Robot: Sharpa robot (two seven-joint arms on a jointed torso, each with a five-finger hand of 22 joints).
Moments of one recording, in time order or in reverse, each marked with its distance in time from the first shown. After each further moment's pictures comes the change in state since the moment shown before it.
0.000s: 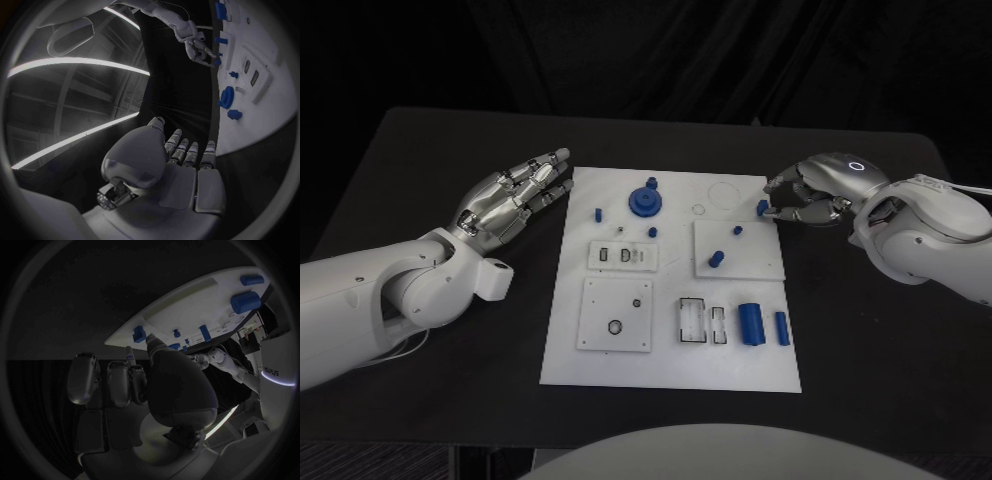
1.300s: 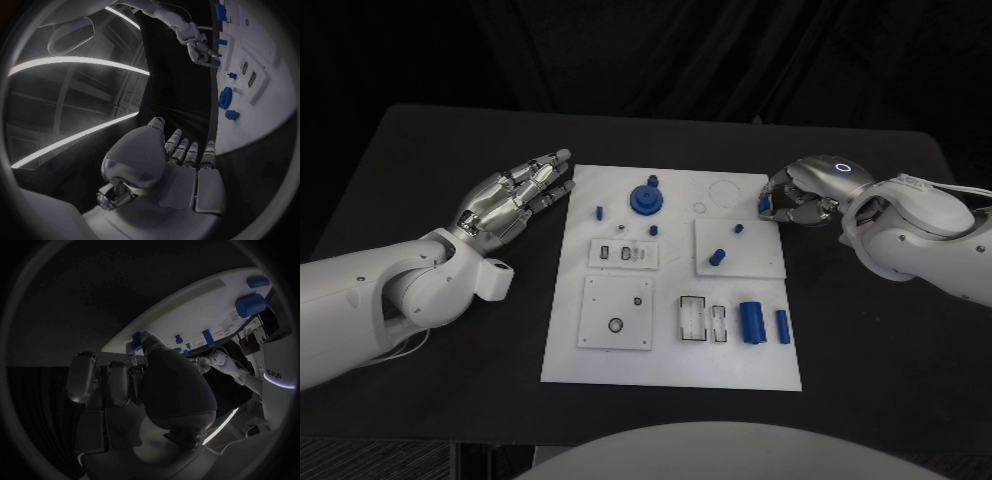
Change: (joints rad) left arm -0.007 -0.002 0.000 -0.002 0.000 0.008 0.000; left_hand 0.000 0.000 0.001 -0.001 0.000 0.000 0.000 0.000 0.000 0.000 0.000 0.000 0.000 0.000 0.000 0.000 0.000 0.000 0.000 0.000 0.000 0.000; right arm -0.013 0.049 0.000 -0.041 0.001 0.024 -0.012; right_hand 0.097 0.022 -0.007 -0.049 0.098 0.077 -0.006 0.080 0.110 0.000 0.000 0.000 0.000 0.000 0.000 -0.015 0.000 0.000 0.000 0.000 -0.022 0.000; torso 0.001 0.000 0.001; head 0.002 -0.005
